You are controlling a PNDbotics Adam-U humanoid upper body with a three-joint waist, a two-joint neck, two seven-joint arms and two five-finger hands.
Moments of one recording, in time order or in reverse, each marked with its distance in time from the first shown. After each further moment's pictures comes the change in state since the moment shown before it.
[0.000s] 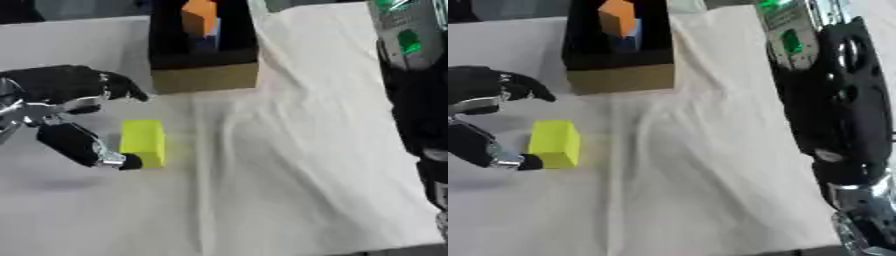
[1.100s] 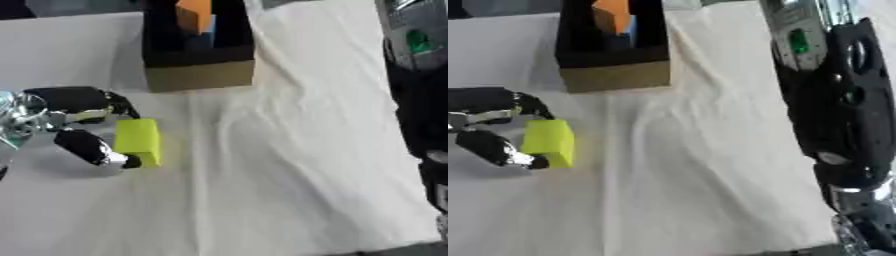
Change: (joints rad) left arm -0.007 -0.062 -0.019 0.202 -0.043 -0.080 0.006; right arm 0.010 0.012 -0.024 -0.018 -0.026 0.016 -0.011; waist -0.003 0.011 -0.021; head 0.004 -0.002
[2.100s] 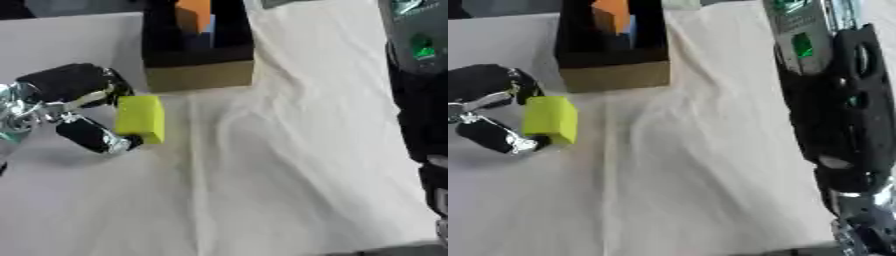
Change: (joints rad) left arm -0.036 0.022 0.072 -0.156 0.026 0.080 0.140; right arm 0.011 0.006 -0.019 -0.016 -0.023 0.005 0.002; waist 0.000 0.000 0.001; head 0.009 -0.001
